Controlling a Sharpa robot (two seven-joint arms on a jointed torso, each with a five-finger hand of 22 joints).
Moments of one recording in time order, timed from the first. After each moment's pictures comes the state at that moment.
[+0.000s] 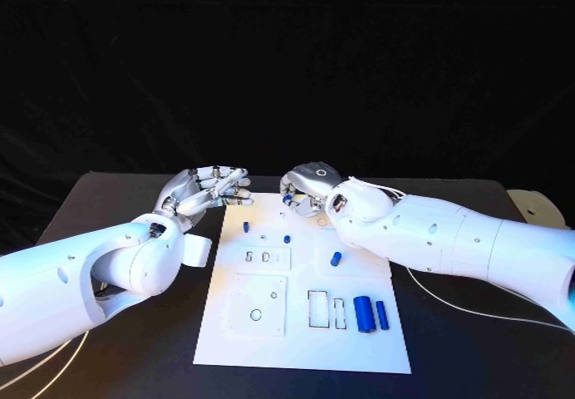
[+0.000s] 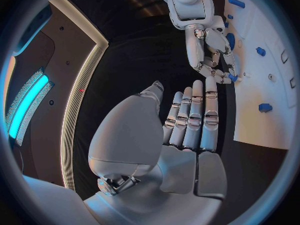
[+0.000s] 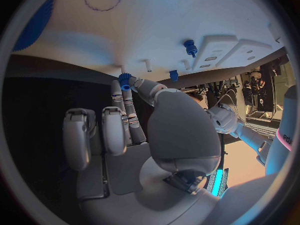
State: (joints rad) left arm 1.19 -0.92 -0.02 1.66 -0.06 -0.38 0.46; left_hand 1.44 -0.09 0.23 0.28 0.04 0.81 0.21 0.31 0.24 1.03 0.16 0.15 0.07 1.01 0.11 0.38 0.32 0.18 1.03 0.21 0.33 0.12; right arm 1.28 -0.43 -0.13 1.12 -1.69 -0.47 -0.07; right_hand 1.28 -0.14 0.62 -0.02 0.17 0.99 0.13 0.33 0.42 1.20 0.08 0.11 0.18 1.47 0.00 1.39 1.25 0.05 1.46 0.10 1.47 1.31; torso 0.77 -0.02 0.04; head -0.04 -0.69
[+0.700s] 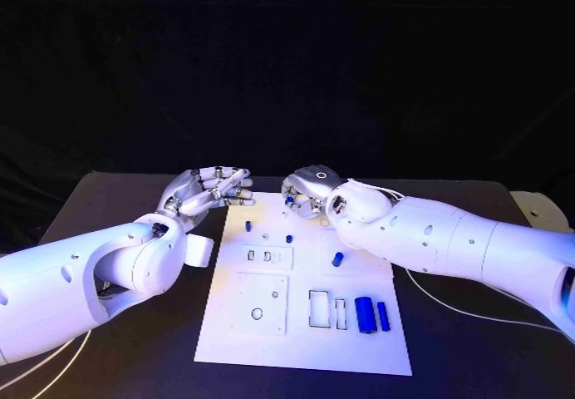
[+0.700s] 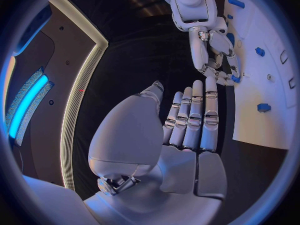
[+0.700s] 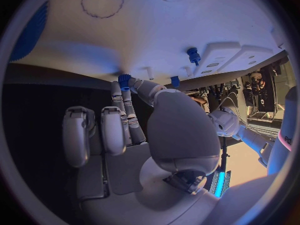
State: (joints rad) left arm 1.19 -0.92 -0.02 1.65 -0.06 -0.38 0.46; left_hand 1.44 -0.09 0.23 0.28 0.04 0.81 0.21 0.31 0.24 1.03 0.16 0.15 0.07 1.01 0.11 0.38 0.33 0.18 1.03 0.21 0.33 0.12; right arm 1.27 -0.40 -0.13 1.07 -1.69 -0.44 -0.06; right_hand 1.28 -0.14 0.62 -0.02 0.18 0.95 0.15 0.33 0.43 1.16 0.09 0.09 0.19 1.47 0.00 1.39 1.21 0.05 1.44 0.11 1.45 1.31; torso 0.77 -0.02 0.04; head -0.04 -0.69
